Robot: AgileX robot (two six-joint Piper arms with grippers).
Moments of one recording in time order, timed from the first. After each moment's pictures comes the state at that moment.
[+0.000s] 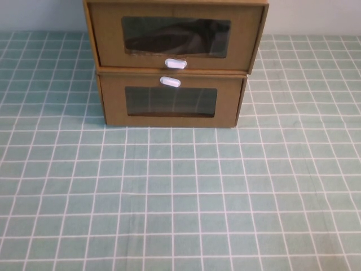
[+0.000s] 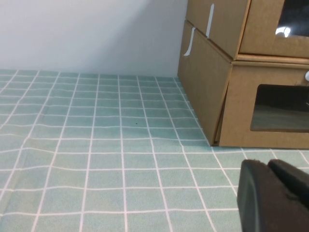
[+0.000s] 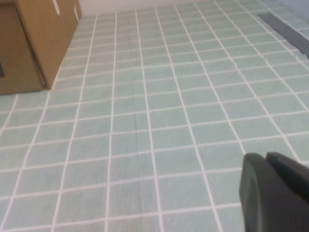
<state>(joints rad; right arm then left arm) -0.02 -0.01 0.03 0.05 0.30 0.01 -0.16 0.14 0.03 -1.14 -0.02 1.06</state>
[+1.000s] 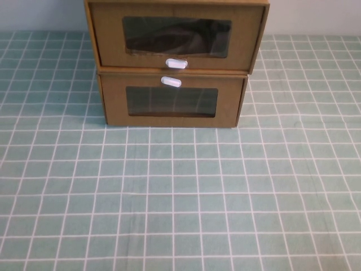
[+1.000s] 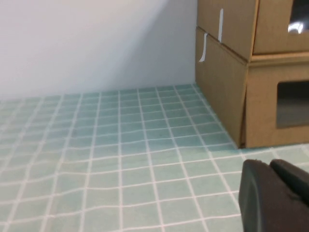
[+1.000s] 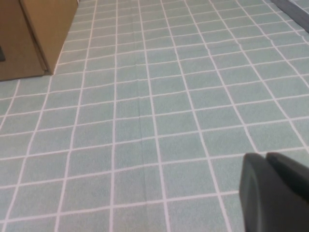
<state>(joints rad) -0.02 -0.01 0.03 0.06 0.35 0.01 -0.16 0.13 0.03 -0.94 -0.05 1.01</state>
